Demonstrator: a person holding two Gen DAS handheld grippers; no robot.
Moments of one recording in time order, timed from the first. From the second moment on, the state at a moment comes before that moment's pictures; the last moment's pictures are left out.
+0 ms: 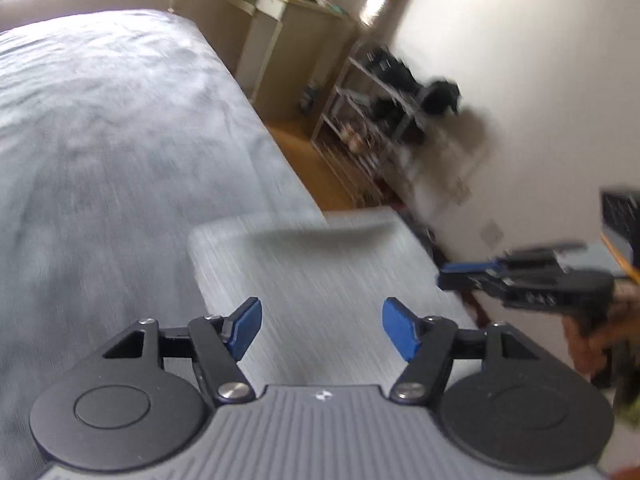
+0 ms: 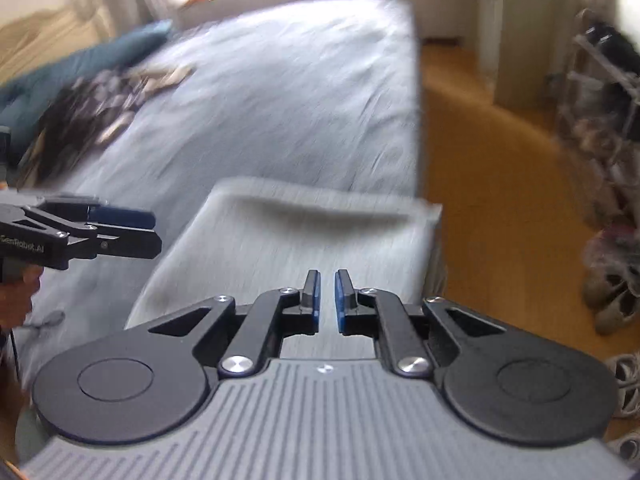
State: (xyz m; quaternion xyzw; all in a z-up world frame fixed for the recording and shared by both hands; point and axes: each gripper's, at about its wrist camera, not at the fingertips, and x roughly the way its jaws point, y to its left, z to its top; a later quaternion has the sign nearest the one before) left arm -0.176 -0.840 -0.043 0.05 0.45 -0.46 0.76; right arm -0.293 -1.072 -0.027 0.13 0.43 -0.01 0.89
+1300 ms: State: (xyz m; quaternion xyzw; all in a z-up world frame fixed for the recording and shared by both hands) left arm -0.338 -0.797 0.246 0.08 0.29 -0.21 0.93; right arm -0.403 -0.995 0.210 0.08 0.30 -0.15 0.94
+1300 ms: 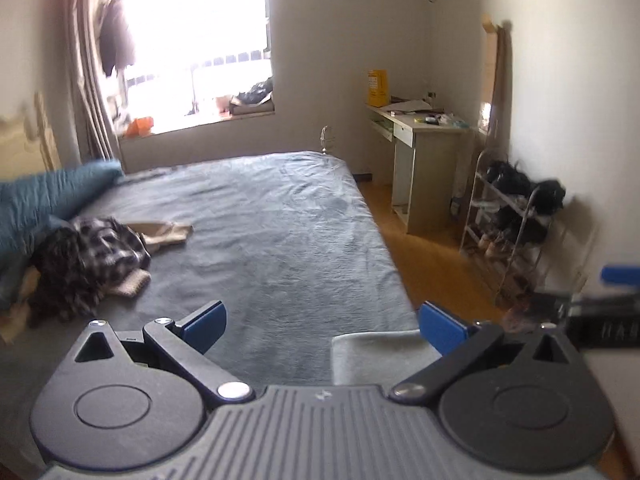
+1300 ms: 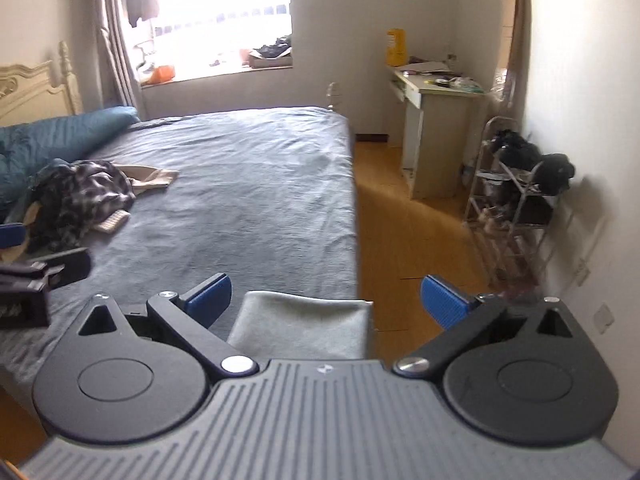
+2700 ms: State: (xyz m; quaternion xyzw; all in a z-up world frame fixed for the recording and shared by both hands) left arm -0.279 -0.785 0.168 0.11 0.53 -0.15 0.83; right arm -0.350 -0.950 0.117 0.13 0.52 -0.20 0.82
